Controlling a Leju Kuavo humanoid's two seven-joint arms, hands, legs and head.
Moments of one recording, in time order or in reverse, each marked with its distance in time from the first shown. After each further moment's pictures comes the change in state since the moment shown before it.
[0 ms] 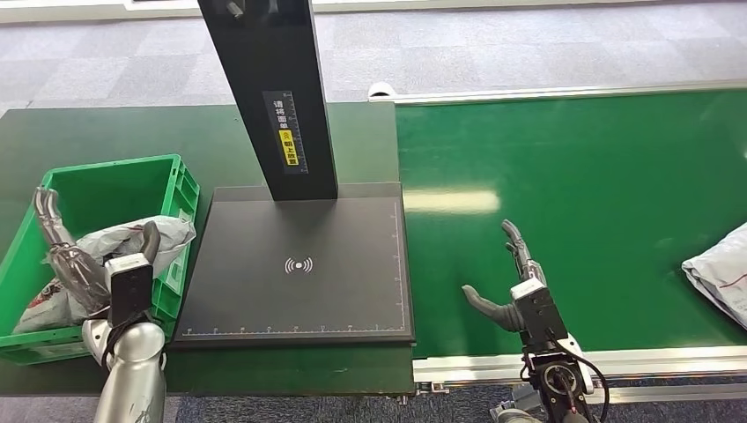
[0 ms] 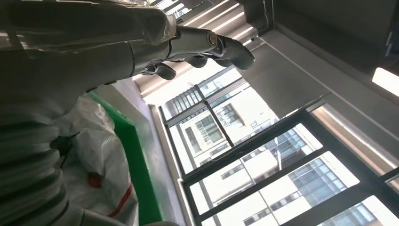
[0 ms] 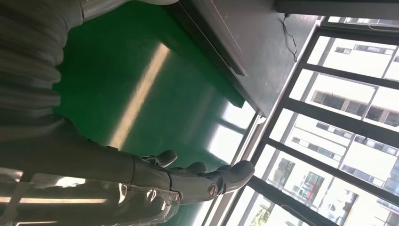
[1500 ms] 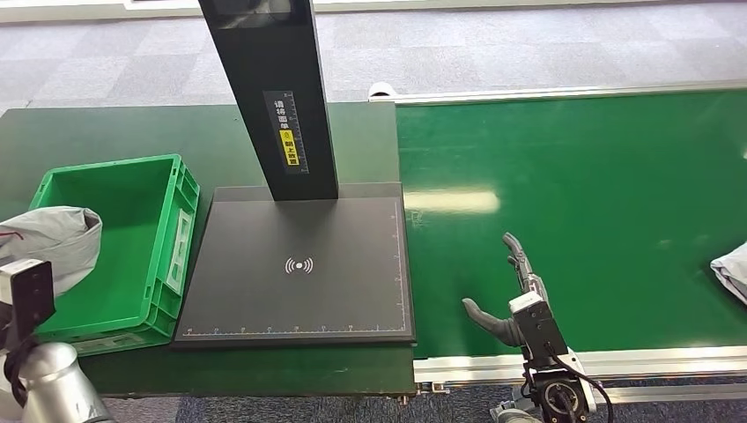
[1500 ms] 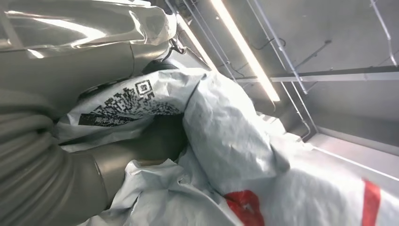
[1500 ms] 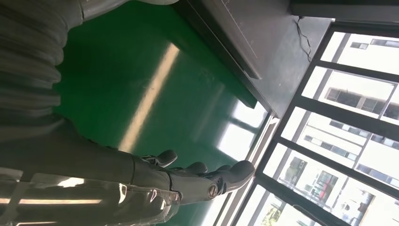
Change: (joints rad) left arm -0.120 -0.080 0.602 -0.123 -0.350 0.002 -0.004; right arm 0.082 0.010 -0.005 -0.083 0.026 -0.016 0.046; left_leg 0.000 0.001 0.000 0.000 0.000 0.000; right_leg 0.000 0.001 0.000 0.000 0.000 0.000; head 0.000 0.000
